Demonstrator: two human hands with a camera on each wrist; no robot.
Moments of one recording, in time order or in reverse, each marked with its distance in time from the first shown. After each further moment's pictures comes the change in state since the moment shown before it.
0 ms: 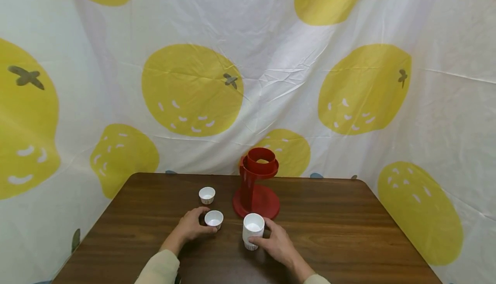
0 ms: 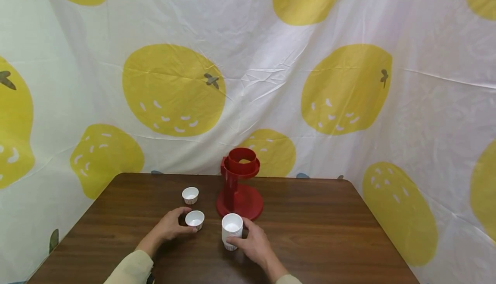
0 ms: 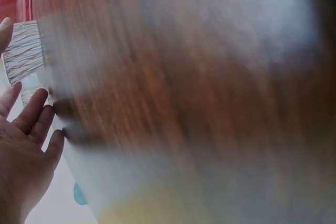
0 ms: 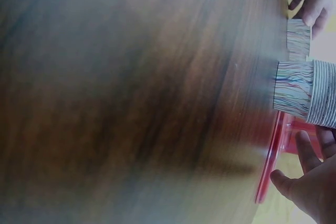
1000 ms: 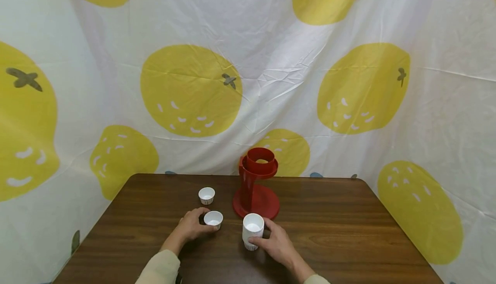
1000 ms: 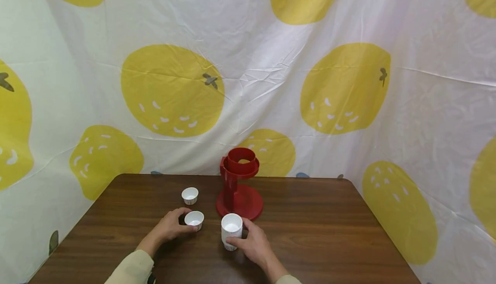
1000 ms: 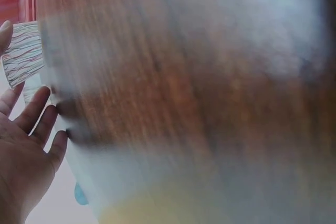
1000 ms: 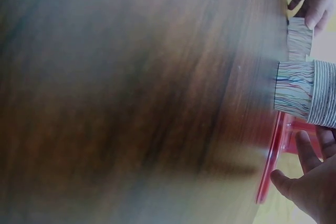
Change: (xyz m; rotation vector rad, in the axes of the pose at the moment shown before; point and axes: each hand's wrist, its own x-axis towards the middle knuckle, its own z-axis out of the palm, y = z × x) left_hand 0.002 0.002 0.001 0.017 -0.028 -0.061; right_hand 0.000 0.001 0.001 0.017 0.006 -0.015
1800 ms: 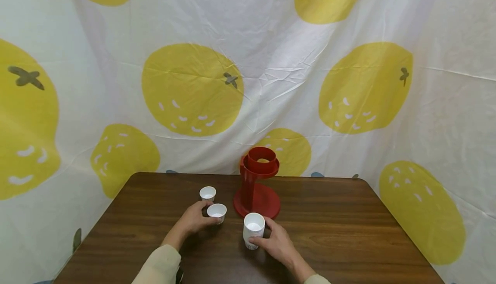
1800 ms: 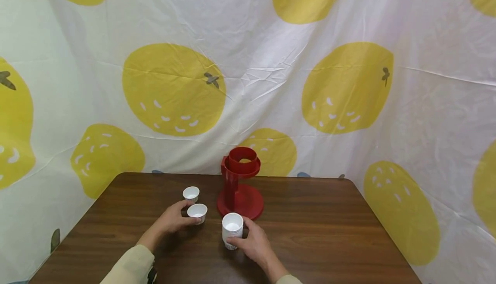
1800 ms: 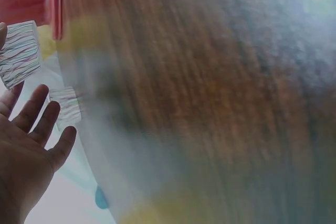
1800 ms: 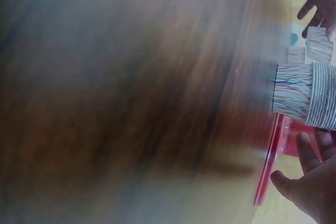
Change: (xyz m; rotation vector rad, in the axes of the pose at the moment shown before) left_hand 0.008 0.015 -0.008 -0.148 0.027 0.039; right_hand 0.001 0.000 0.002 0.010 0.015 0.001
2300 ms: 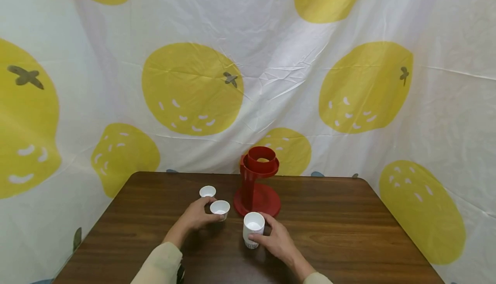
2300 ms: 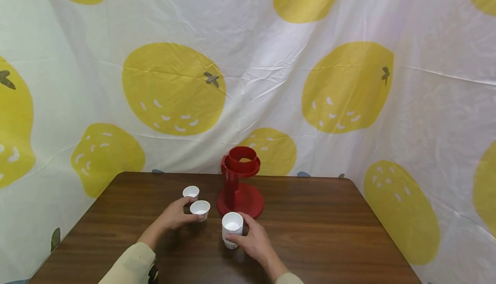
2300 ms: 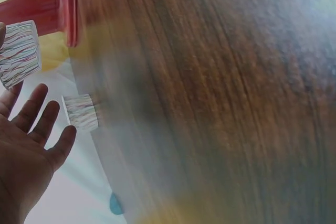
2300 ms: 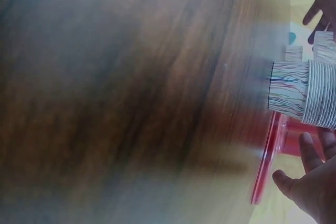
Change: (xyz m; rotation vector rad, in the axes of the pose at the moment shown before) left_hand 0.004 0.012 -0.001 0.018 -0.005 0.023; right_hand 0.002 -0.003 -0.003 0.022 0.008 0.002
